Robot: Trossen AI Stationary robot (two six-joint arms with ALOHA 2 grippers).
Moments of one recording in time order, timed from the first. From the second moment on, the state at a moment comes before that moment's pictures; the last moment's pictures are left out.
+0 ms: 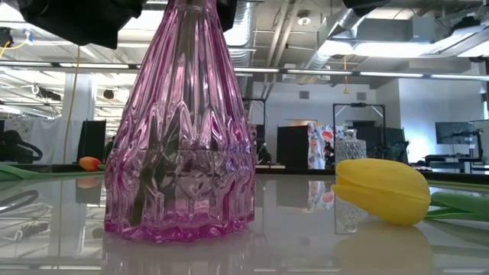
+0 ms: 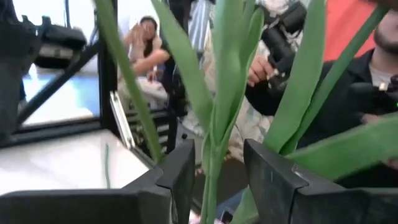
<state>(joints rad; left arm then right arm) -0.33 1.73 0.73 1.12 0.43 -0.18 0.50 1.35 1.04 -0.39 0.23 0.08</state>
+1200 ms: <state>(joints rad) -0.51 1.30 0.65 0.01 0.00 -0.21 0.62 1.58 1.10 -0.54 -0.13 0.82</state>
